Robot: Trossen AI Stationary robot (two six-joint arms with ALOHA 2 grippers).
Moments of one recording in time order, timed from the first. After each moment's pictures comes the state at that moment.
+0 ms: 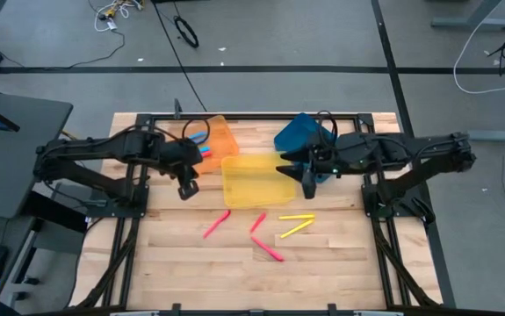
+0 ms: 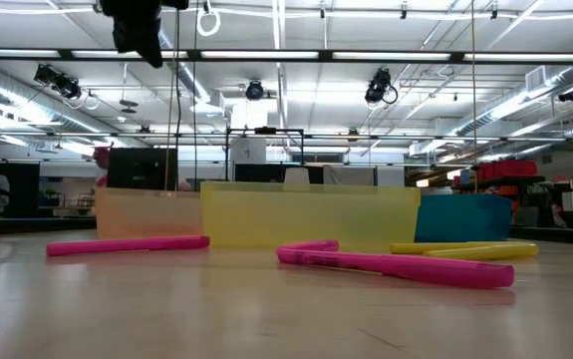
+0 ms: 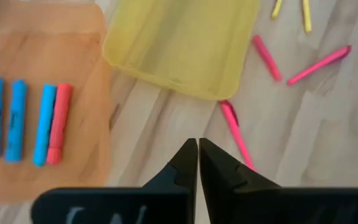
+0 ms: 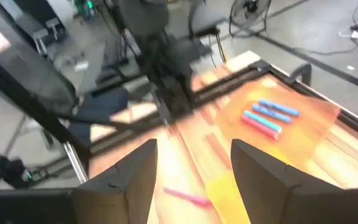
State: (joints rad) left arm 0.04 1.21 1.26 -1.12 -0.09 -0.37; right arm 0.21 1.30 1.52 -0.60 0.33 0.49
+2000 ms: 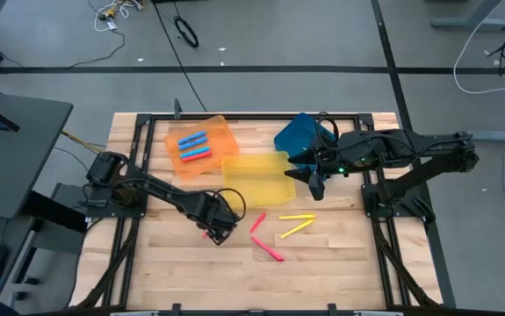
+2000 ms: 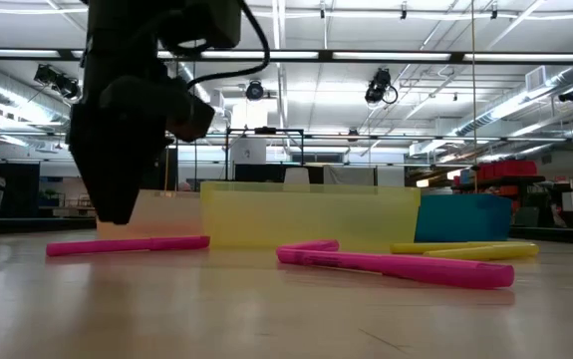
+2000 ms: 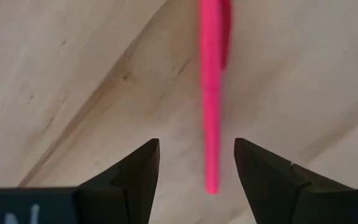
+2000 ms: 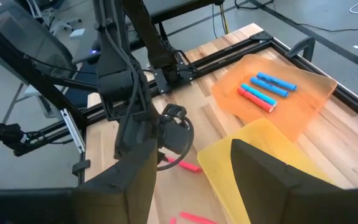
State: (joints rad) left arm -0.29 1.79 1.14 -0.85 -0.04 -1.03; right arm 0.18 1.26 1.52 -0.74 0.25 0.47
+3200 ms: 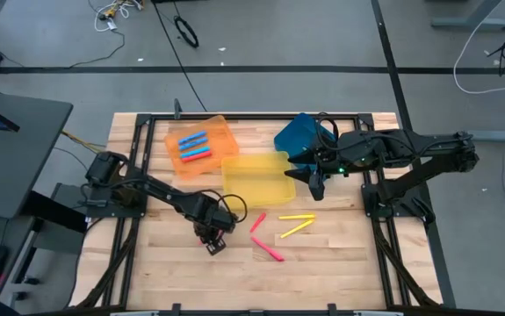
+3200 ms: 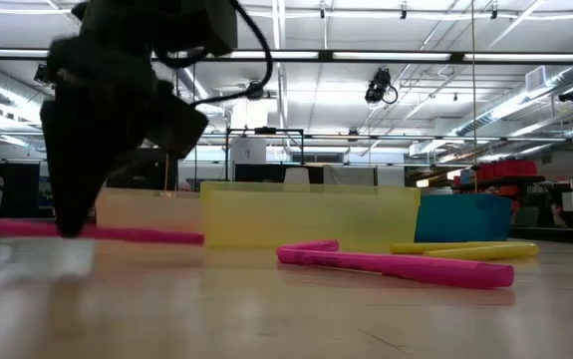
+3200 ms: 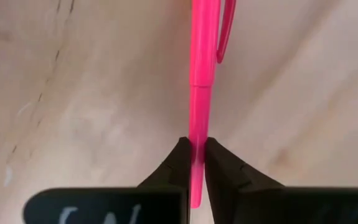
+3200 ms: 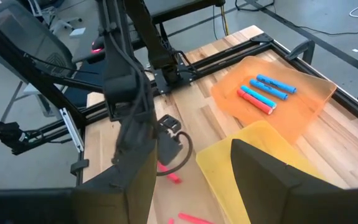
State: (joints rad) left arm -0.29 1.78 1.07 -0.71 0.22 -0.88; right arm 0.18 1.26 1.52 -0.74 0.25 0.46
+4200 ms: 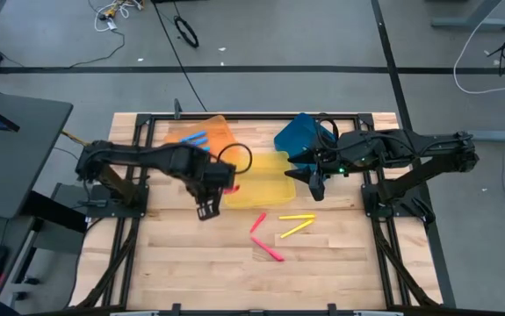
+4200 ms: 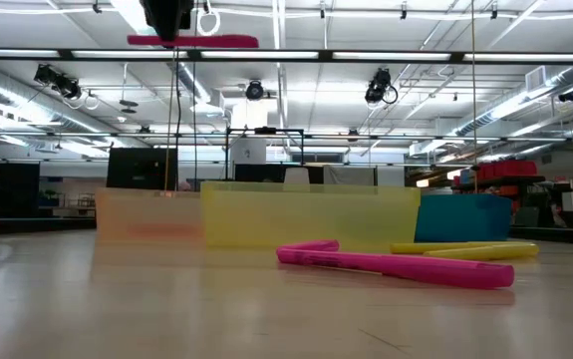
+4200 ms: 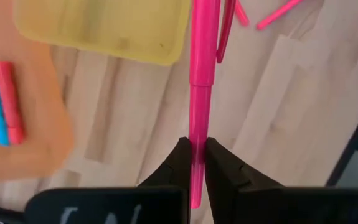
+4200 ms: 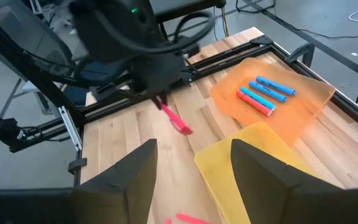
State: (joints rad) left arm -0.13 1.66 1.73 -1.46 0.00 -0.44; right arm 0.18 1.26 1.52 -0.74 0.25 0.44
